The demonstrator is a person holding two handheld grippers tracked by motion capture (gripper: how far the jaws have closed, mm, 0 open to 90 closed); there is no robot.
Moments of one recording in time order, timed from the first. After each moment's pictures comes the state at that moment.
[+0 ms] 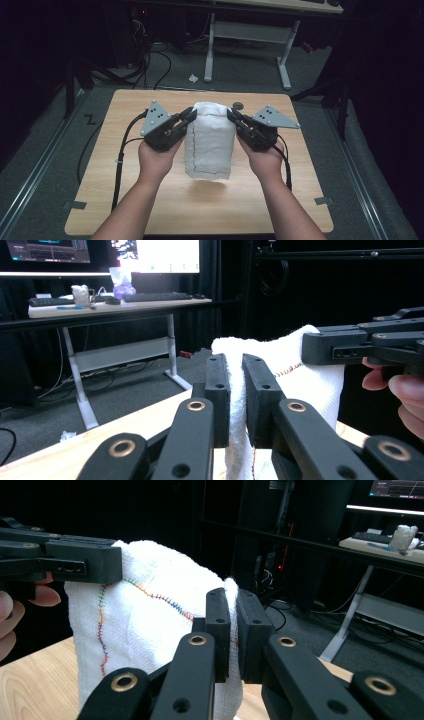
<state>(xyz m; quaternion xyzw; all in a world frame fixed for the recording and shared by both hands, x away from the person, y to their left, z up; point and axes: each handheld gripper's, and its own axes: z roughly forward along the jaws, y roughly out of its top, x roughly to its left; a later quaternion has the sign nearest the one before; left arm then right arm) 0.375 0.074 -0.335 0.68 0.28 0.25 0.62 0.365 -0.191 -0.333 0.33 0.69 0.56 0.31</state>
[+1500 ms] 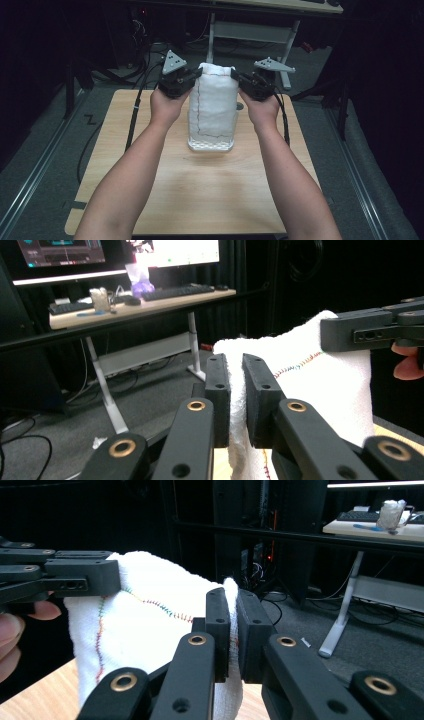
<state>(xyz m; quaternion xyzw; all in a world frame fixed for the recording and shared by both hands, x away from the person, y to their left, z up) 0.511 0.048 -0.304 0.71 0.29 0.28 0.58 0.497 -0.210 -0.305 0.39 0.67 0.57 0.28</state>
